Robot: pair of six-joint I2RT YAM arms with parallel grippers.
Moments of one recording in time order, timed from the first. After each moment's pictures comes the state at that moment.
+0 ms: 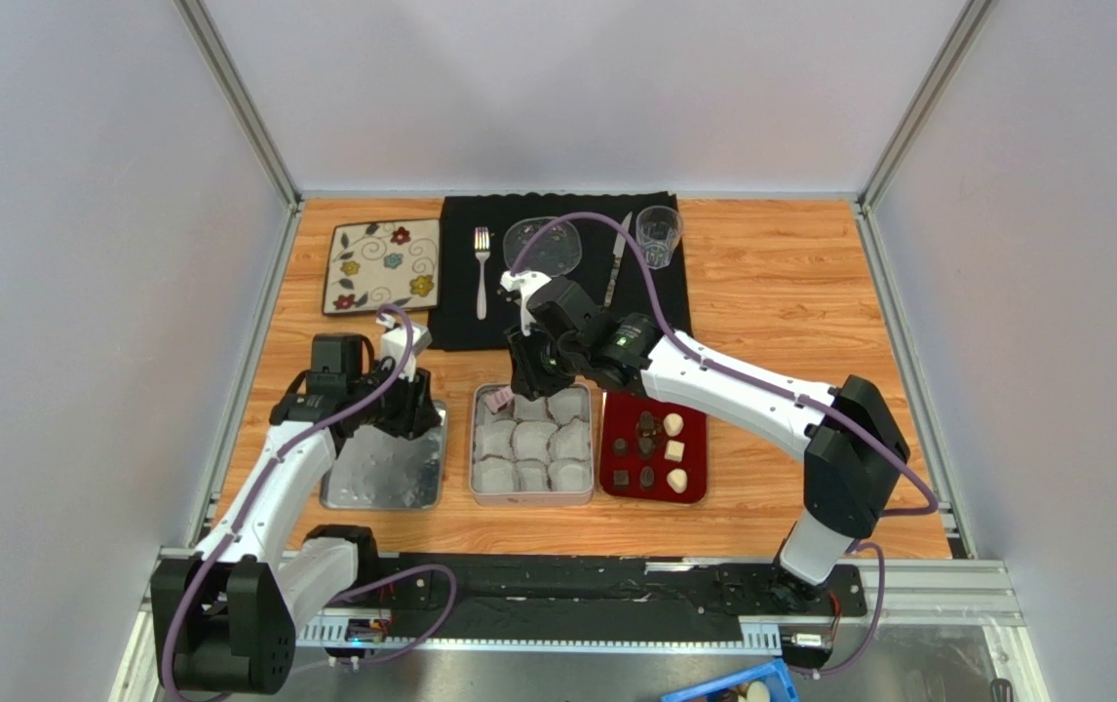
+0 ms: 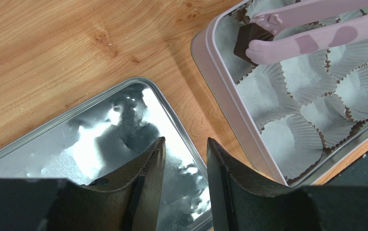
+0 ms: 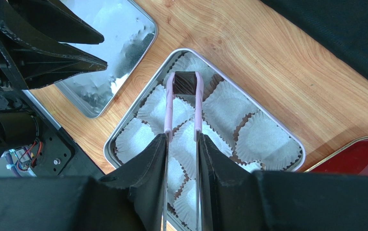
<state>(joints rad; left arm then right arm) -0.04 0.99 0.59 -0.51 0.50 0.21 0.94 1.68 1.40 -0.46 -0.06 0.35</state>
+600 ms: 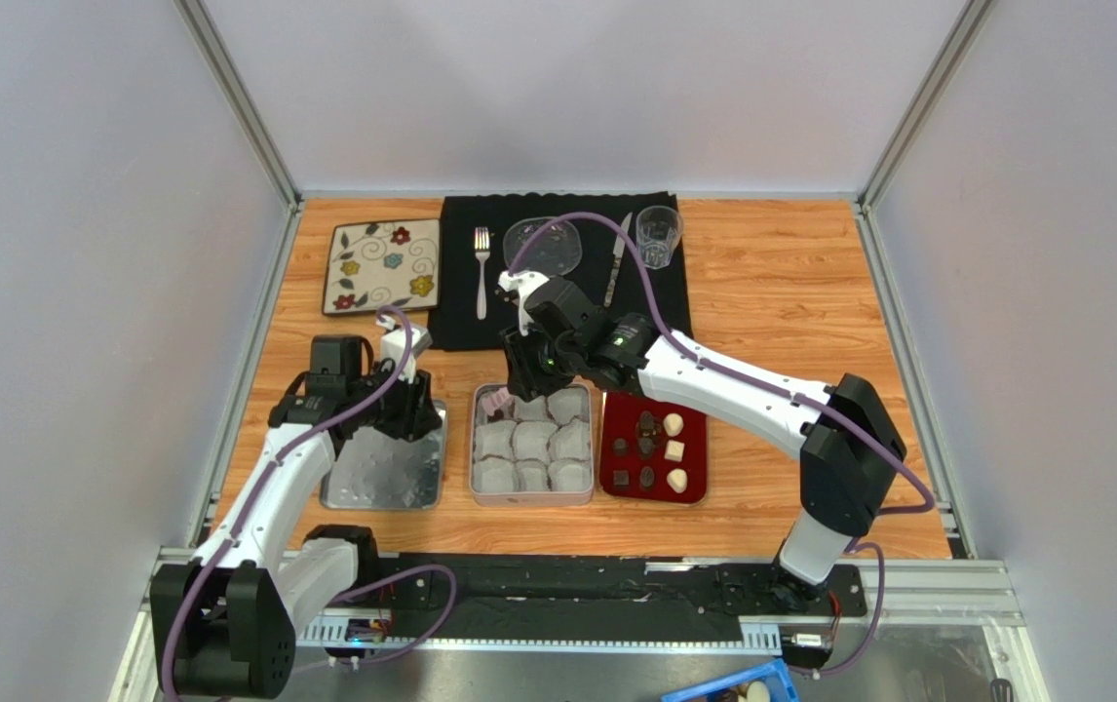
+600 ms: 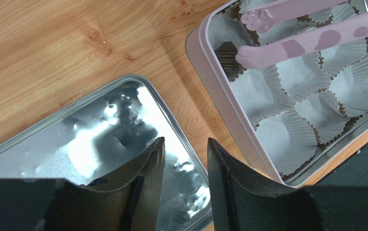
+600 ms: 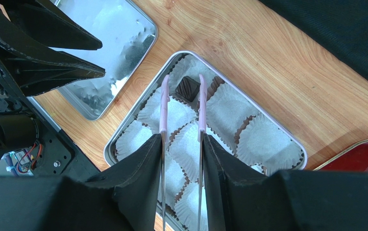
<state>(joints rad) -0.04 0.98 0.59 -0.53 0.52 0.21 0.94 1.70 1.40 -0.45 -0.06 0.36</state>
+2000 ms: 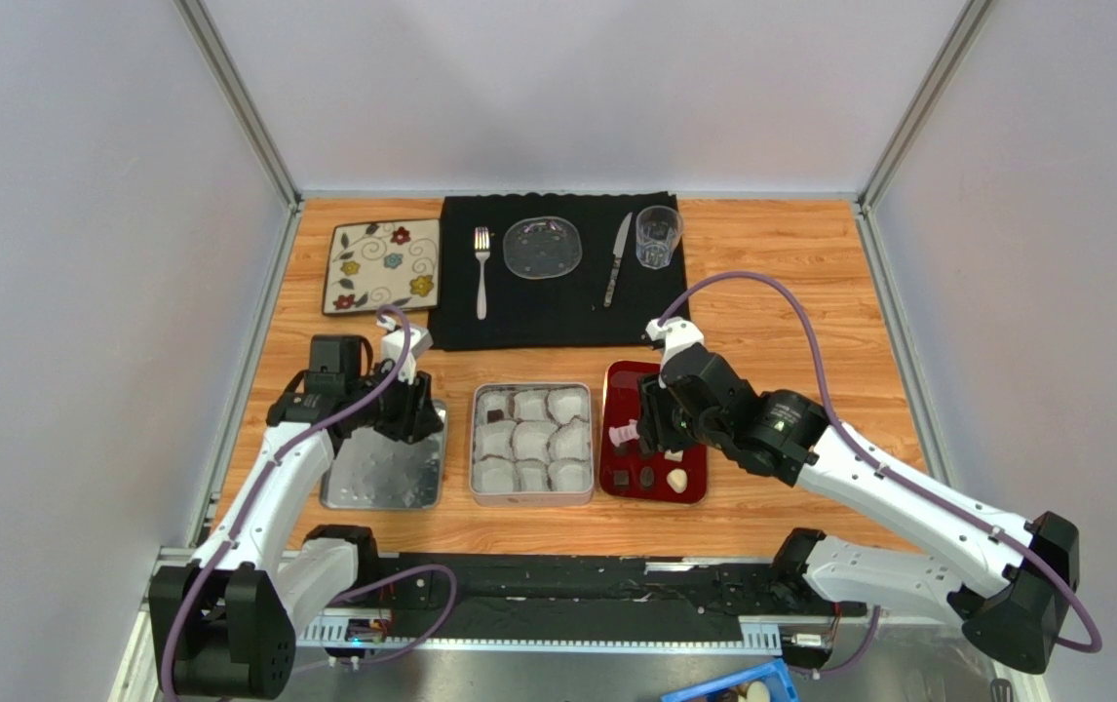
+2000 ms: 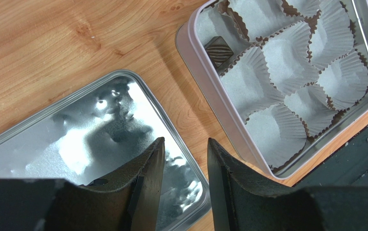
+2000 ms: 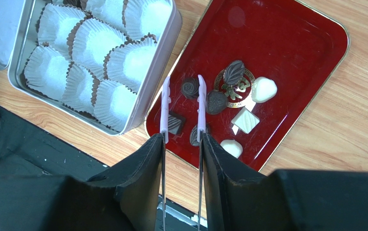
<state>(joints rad) -0.04 0.98 0.61 -0.58 0.54 0.21 0.90 1.01 0.90 -0.68 0.19 0.46</state>
